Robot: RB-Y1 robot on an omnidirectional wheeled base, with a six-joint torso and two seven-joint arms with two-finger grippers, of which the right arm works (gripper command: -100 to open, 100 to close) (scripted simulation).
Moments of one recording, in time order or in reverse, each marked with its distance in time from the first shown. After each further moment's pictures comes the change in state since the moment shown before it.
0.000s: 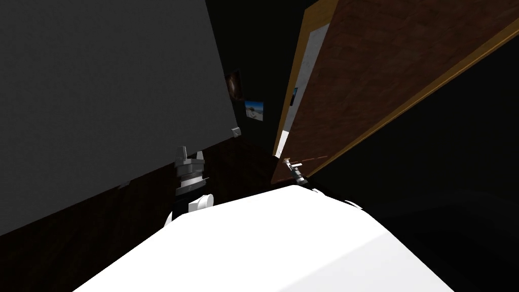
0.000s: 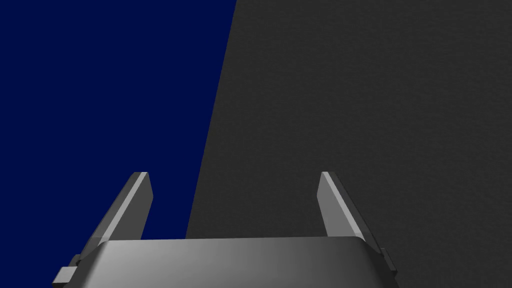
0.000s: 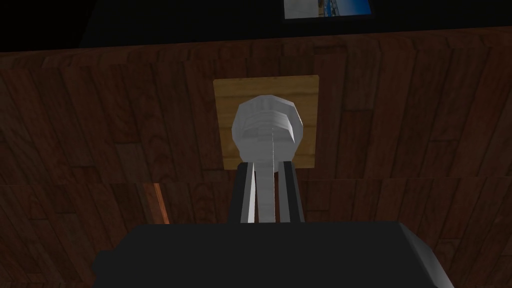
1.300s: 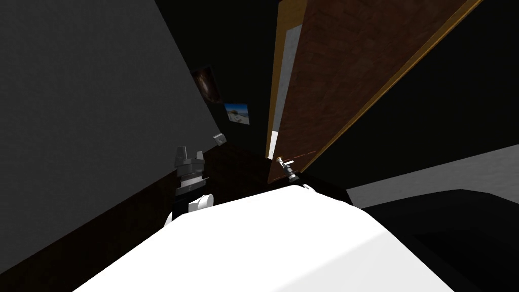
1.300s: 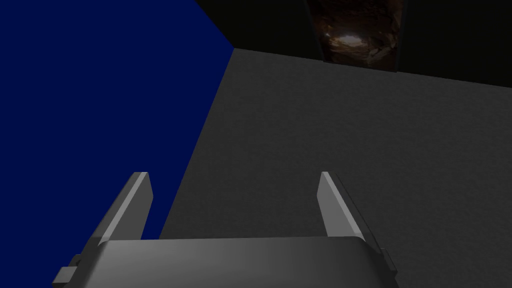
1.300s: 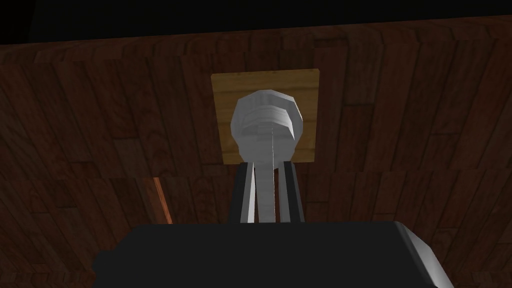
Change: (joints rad) arm -0.012 0.067 0.021 -0.154 0.044 0.156 0.065
